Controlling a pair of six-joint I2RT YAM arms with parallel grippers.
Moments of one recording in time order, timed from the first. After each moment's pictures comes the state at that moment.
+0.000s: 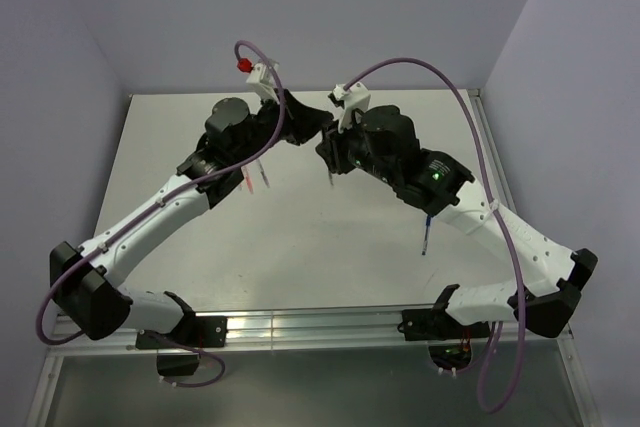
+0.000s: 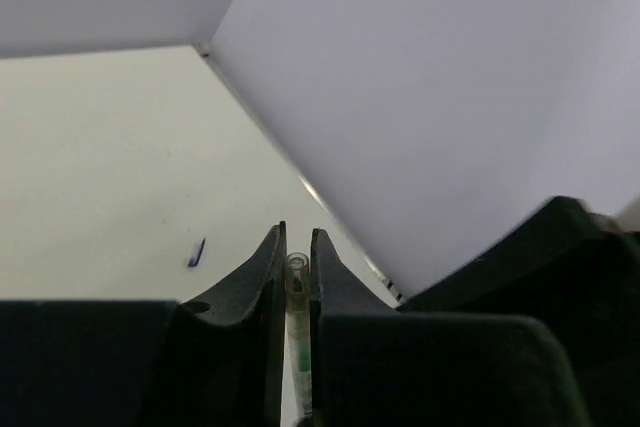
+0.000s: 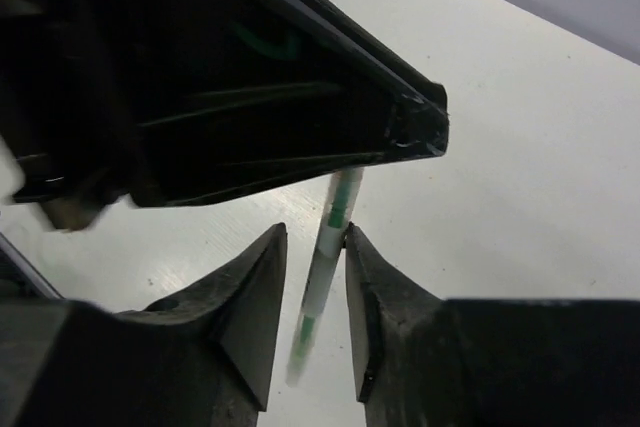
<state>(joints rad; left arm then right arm) -0.69 1.33 1.23 0.20 0.18 -0.66 0.85 1.26 1.44 -0.52 0.16 0.14</state>
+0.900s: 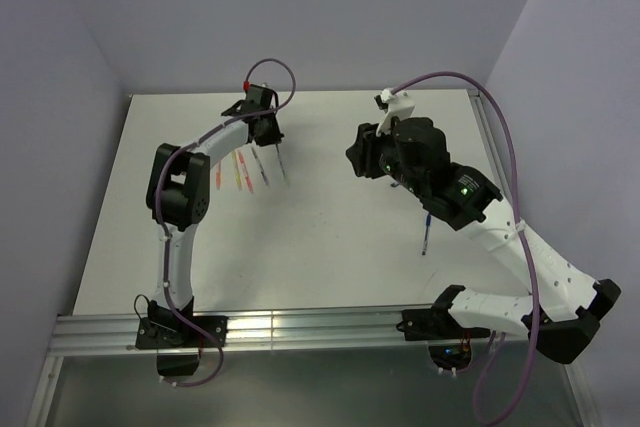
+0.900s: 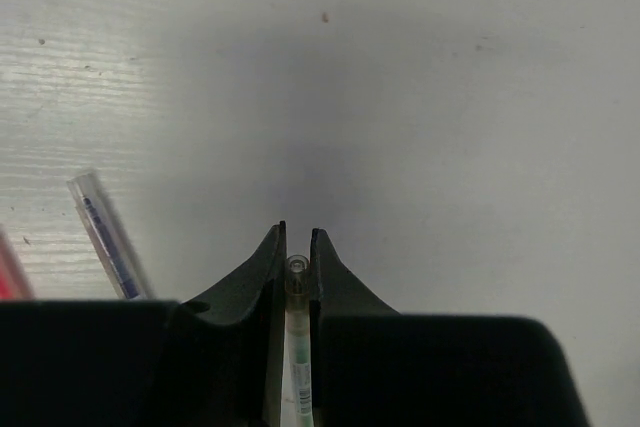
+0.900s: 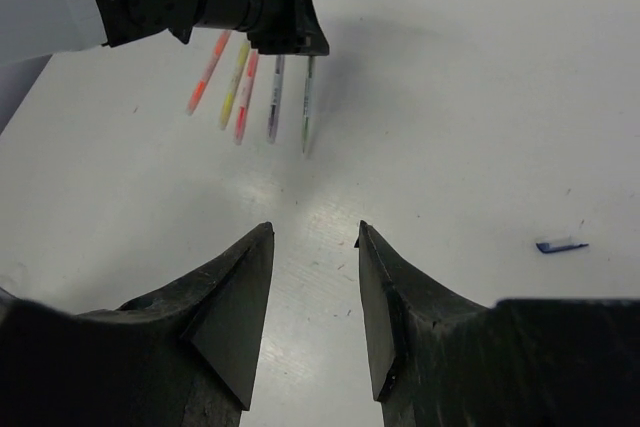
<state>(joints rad) -0.37 2.18 1.74 -0.37 -0.04 -0.57 0.74 1.09 1.30 -0.57 0.22 0.30</state>
